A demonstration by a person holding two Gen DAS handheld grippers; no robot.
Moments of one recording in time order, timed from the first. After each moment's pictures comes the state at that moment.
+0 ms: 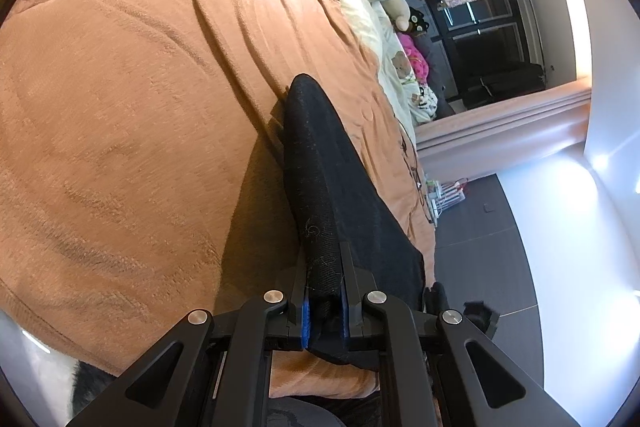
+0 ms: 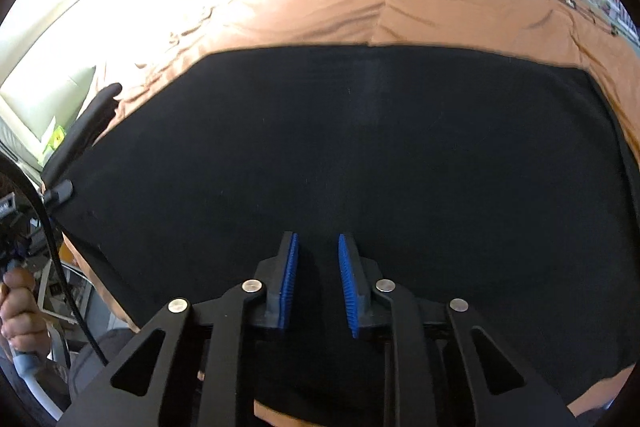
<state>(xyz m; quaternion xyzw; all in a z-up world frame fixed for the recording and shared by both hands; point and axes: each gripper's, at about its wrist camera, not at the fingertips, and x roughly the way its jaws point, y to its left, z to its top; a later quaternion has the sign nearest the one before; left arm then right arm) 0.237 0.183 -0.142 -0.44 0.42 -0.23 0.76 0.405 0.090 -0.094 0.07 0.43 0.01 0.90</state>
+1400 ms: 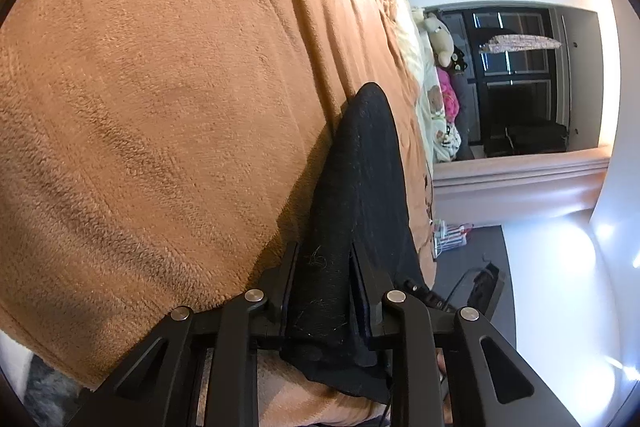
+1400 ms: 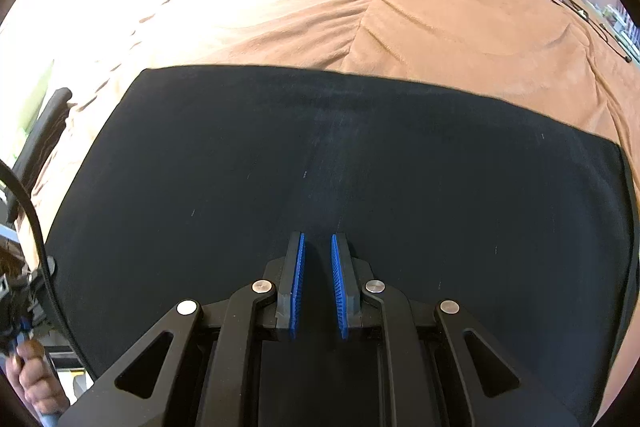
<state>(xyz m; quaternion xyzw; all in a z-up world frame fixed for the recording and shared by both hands) 0.228 0.191 -0.190 -0.52 0.42 -0.16 0.72 0.525 0.091 -0.078 0.04 0.48 -0.02 0.88</state>
